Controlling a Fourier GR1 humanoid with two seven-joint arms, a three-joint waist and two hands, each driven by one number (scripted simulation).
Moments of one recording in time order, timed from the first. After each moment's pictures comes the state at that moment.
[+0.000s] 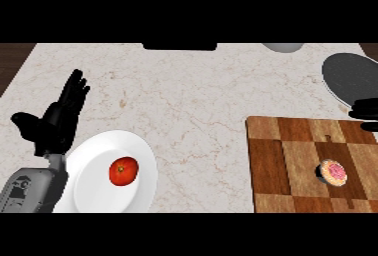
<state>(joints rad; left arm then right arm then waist) -0.24 0.31 -0.04 -1.46 0.14 0.17 0.06 -0.38 -1.30 0.38 -1.47 0.11 0.41 -0.93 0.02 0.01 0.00</state>
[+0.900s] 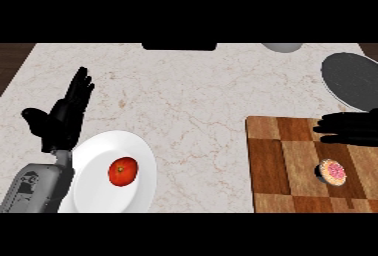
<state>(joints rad) -0.27 0.27 -0.04 -1.44 0.11 0.18 0.07 -0.48 -1.16 0.59 -1.32 0.36 0.32 -0.96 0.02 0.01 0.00</state>
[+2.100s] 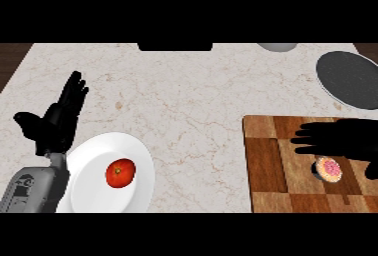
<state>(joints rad) -0.25 0.25 0.03 -1.41 0.09 0.12 0.04 -0.44 -0.99 0.57 -1.30 0.75 0.23 -0.94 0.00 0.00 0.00</state>
